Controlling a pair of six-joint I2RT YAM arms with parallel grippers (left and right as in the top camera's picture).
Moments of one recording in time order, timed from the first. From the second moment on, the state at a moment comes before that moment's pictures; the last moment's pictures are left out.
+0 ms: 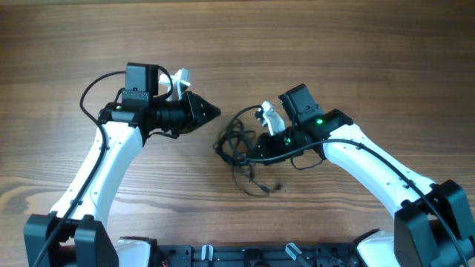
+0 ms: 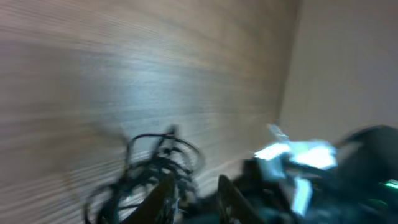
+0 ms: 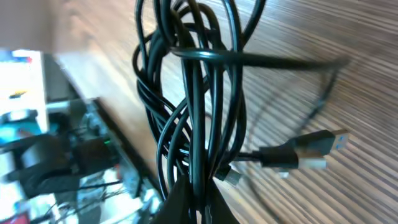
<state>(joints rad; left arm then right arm) -0.12 1.48 1.02 -0.59 0.81 -0.56 0.50 1.57 0.97 -0.63 -0.74 0.26</state>
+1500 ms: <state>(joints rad) 0.24 1.68 1.03 -0.06 1.45 -0.93 0.38 1.58 0.97 0.82 -1.42 1.15</state>
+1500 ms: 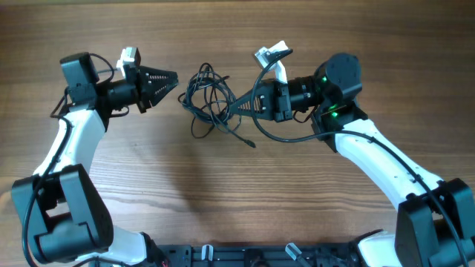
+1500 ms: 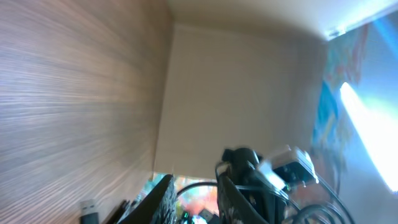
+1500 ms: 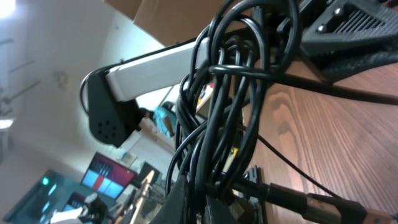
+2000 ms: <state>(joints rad) 0.13 1.68 1.03 0.29 1.56 -1.17 0.21 1.78 0.97 0.82 -1.42 1.41</state>
